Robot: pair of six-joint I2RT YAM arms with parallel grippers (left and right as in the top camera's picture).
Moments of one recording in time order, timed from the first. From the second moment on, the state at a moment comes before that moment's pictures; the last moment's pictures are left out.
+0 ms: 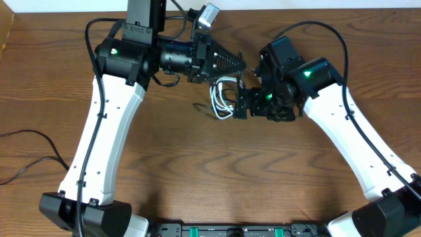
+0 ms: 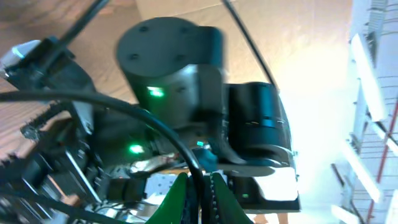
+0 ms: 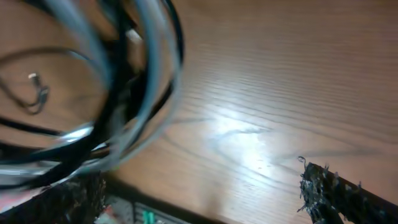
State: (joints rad) left arm -0.25 1.65 1.82 -0.95 1.33 -0.57; right arm 0.48 1.66 1.56 -1.21 -0.29 0.50
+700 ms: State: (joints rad) left arm -0.16 1.52 1.82 -1.08 1.29 -0.61; right arm 0.27 1.67 1.54 -1.14 -0.61 0.44
